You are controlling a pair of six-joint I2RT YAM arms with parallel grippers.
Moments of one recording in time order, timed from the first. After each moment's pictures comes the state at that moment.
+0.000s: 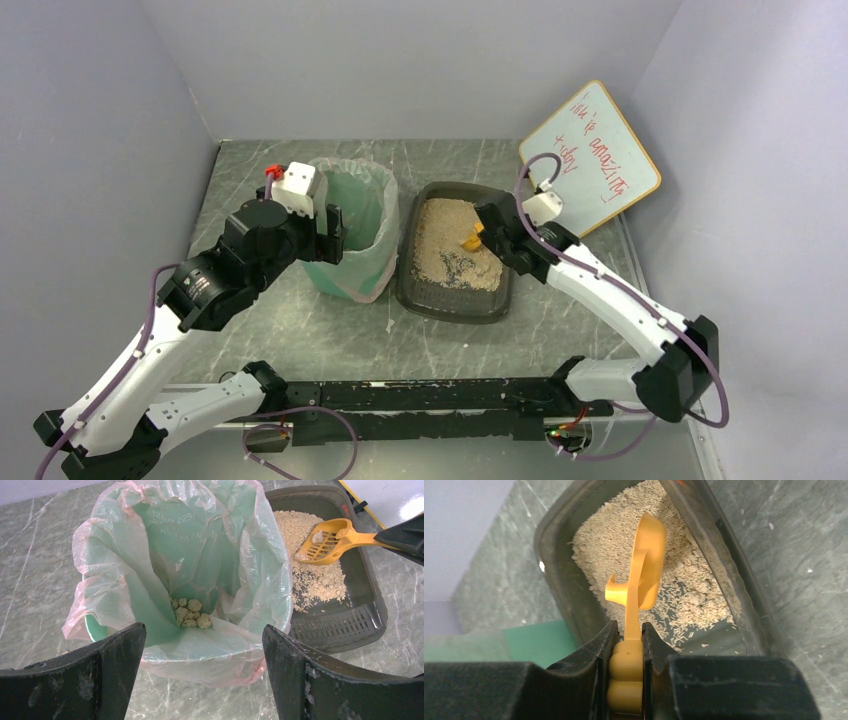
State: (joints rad) left arm -0.72 0.89 1.26 -0.77 -0.34 -0.21; right arm 0.67 1.21 1.08 -0.71 0.60 1.28
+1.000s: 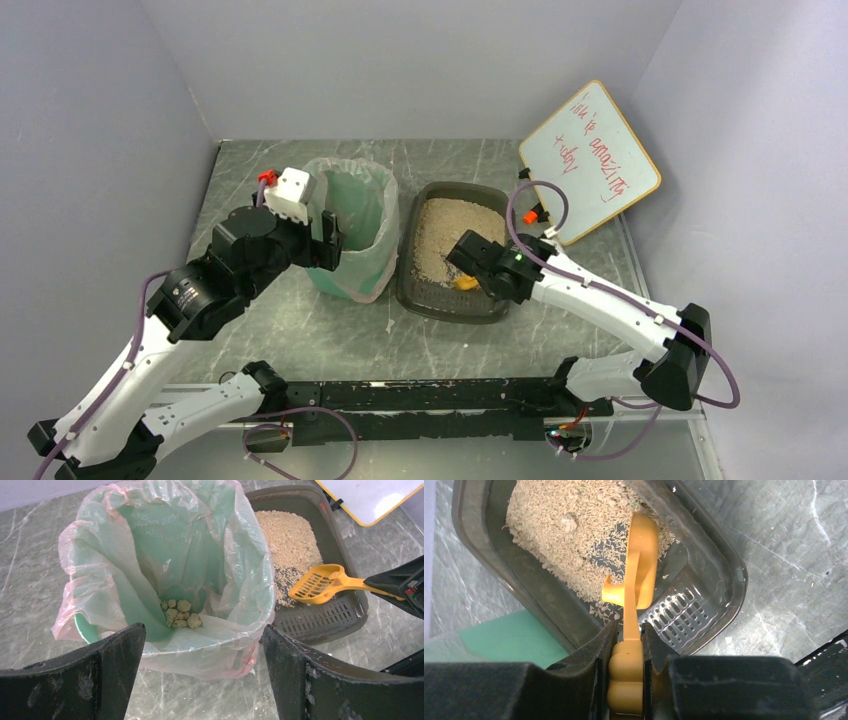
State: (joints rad) left arm -0.72 0.84 1.24 -0.76 -0.29 -0.20; right arm 0.94 1.29 1.18 -1.24 0.65 1.98
